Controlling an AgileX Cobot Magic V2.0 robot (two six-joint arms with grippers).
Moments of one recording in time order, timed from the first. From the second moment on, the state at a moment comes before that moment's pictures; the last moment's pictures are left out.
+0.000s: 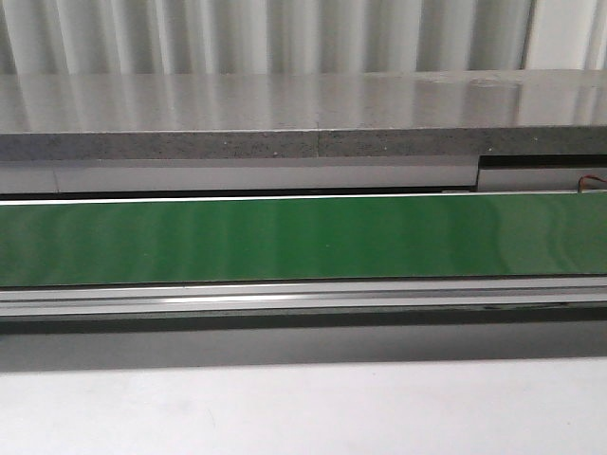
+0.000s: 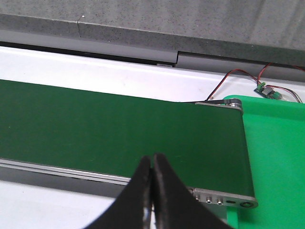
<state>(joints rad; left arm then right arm) 0.22 1.25 -1.09 0.16 0.98 0.01 -0.11 0.47 -0.55 0.31 0.56 -0.34</state>
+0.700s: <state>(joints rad) 0.39 1.64 -1.09 0.07 0.74 0.13 -0.11 0.47 -0.55 0.31 0.56 -0.34</state>
